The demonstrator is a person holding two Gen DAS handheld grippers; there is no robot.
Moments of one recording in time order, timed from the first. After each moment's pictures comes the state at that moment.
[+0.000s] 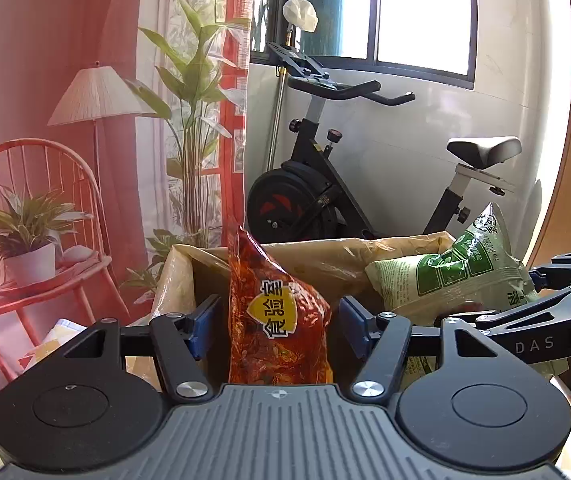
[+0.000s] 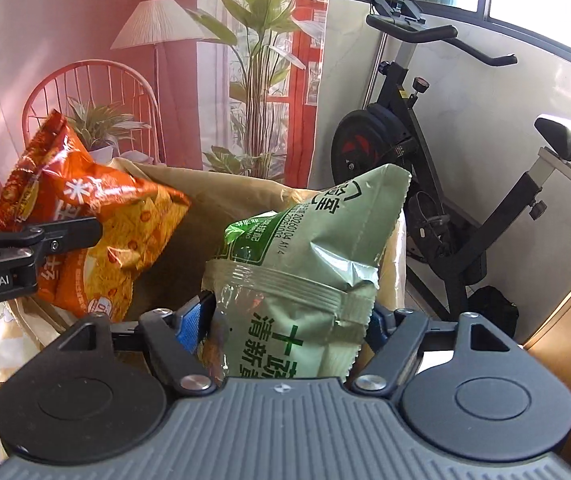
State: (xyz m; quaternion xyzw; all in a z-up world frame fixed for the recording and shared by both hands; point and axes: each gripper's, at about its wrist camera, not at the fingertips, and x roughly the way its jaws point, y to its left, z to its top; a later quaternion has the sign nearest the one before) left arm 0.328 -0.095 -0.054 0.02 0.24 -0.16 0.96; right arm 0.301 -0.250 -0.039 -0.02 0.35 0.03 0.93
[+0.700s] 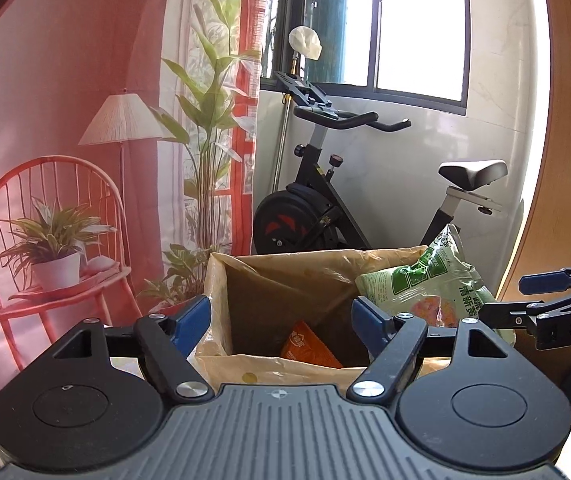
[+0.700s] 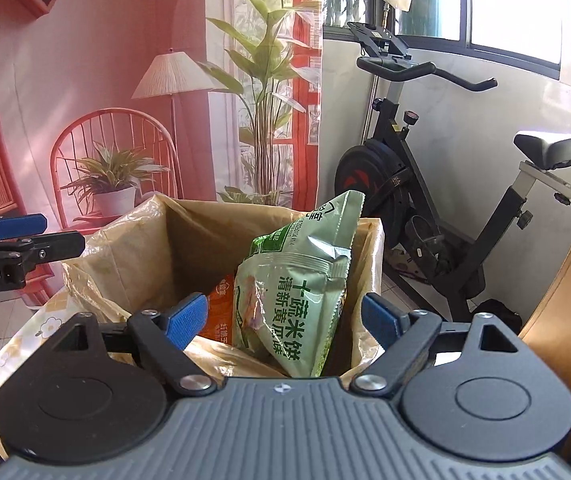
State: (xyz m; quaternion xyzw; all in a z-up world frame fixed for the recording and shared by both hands) left arm 0.254 -0.056 -0.021 0.02 0.21 -0.15 0.97; right arm 0.218 -0.246 0.000 0.01 0.29 0.04 0.96
